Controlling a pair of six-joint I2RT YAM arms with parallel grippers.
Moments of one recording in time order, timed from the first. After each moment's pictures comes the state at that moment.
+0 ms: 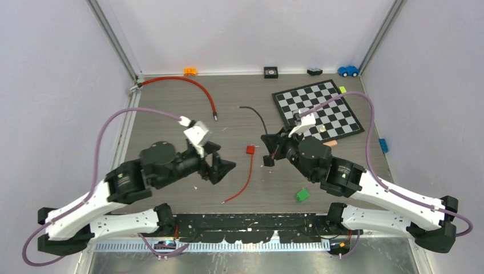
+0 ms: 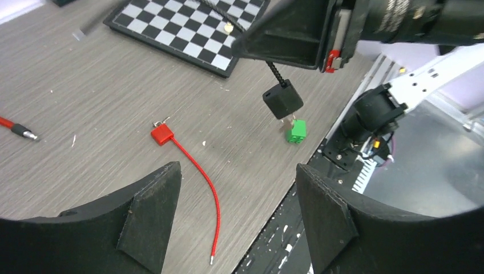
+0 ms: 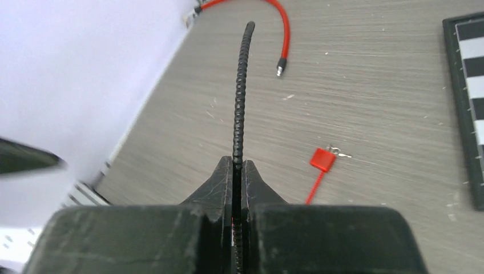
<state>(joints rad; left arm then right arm) -1.17 0.72 1.12 -0.61 -0.19 -0.24 1.10 0.86 0.88 -0.22 0.49 0.49</state>
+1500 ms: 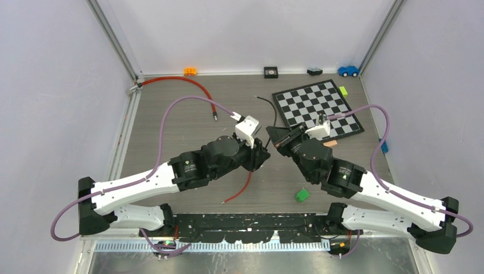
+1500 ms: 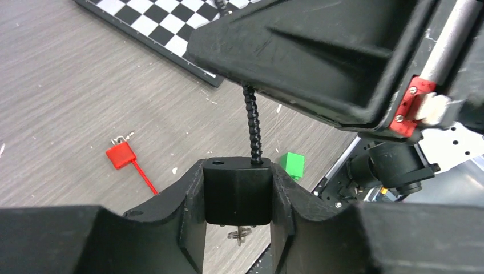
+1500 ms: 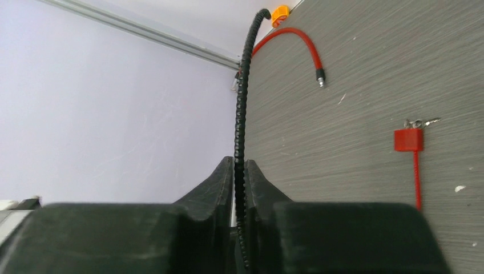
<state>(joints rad) -1.22 1.16 1.10 -0.25 -0.31 -0.37 1.10 0.87 0.90 -0.22 0.73 1.23</state>
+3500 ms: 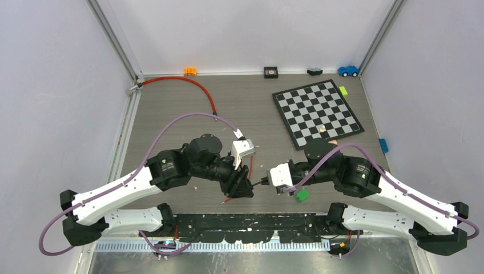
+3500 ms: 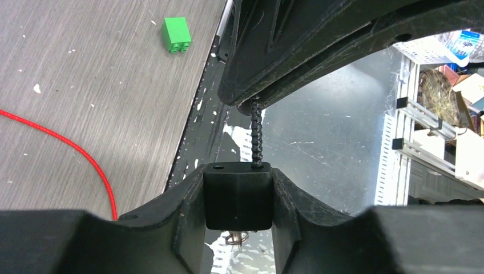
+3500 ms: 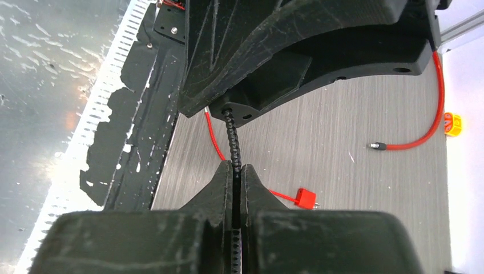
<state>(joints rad) -1.12 1.02 1.11 -0.63 0.39 -0.31 1.10 0.84 1.05 -0.67 -0.44 -0.68</state>
